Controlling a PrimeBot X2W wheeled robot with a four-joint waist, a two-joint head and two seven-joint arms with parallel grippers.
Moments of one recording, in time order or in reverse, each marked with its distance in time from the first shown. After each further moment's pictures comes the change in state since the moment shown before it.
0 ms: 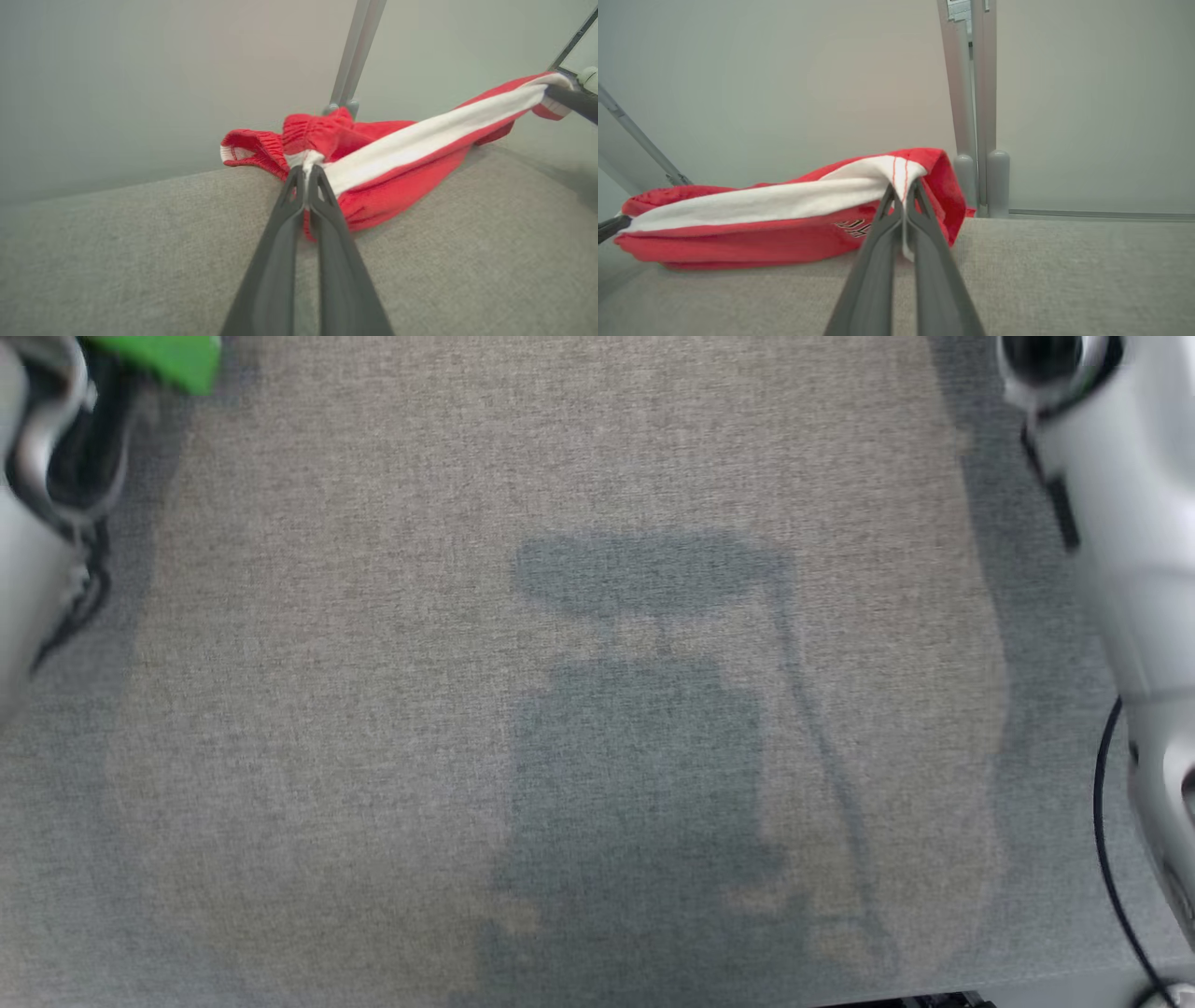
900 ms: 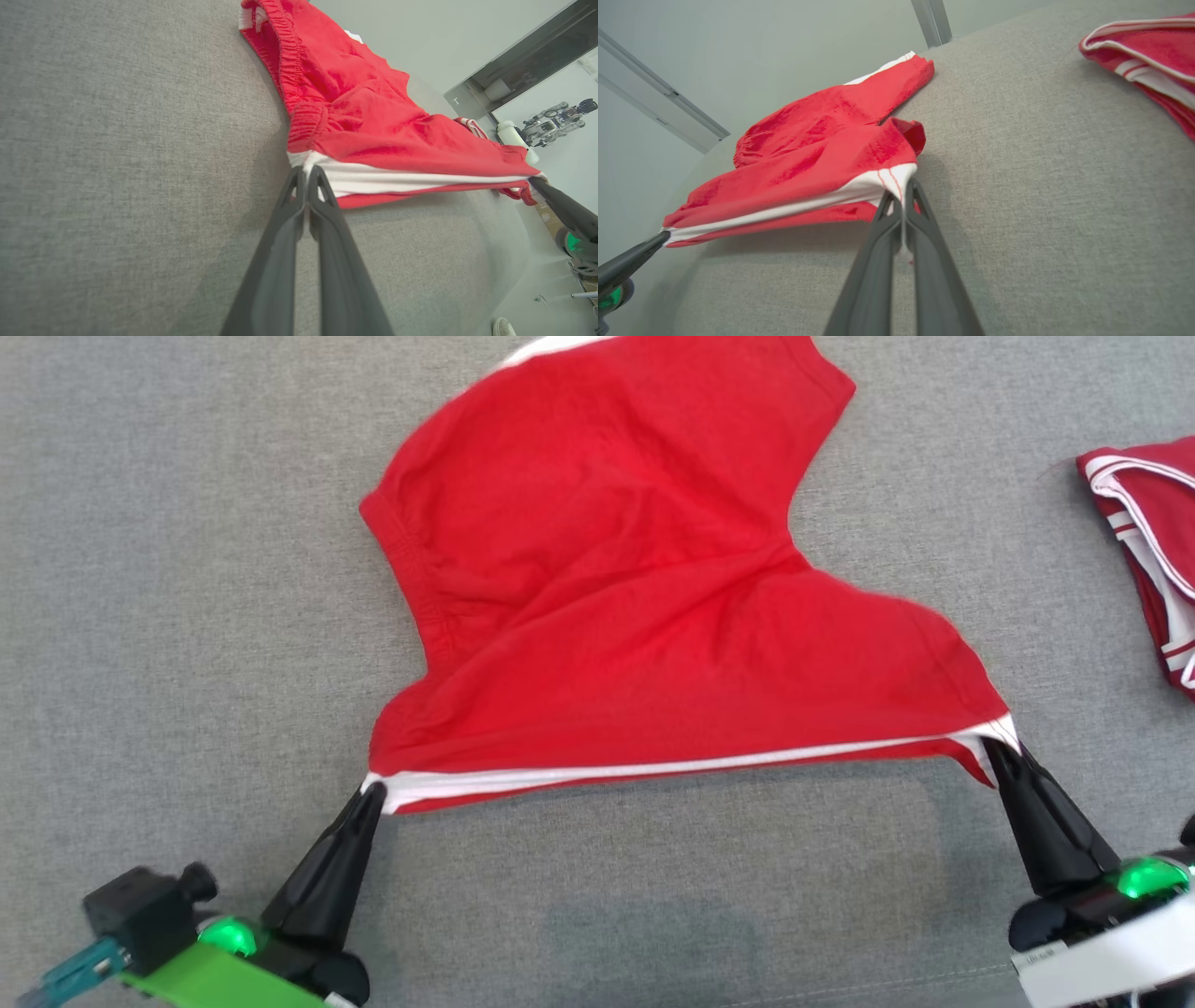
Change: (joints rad) left arm 1.242 0.043 0.333 -0.692 0.024 0.114 0.006; right arm 1.389 -0.161 -0.215 -0.865 0.146 0.006 0.068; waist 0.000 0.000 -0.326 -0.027
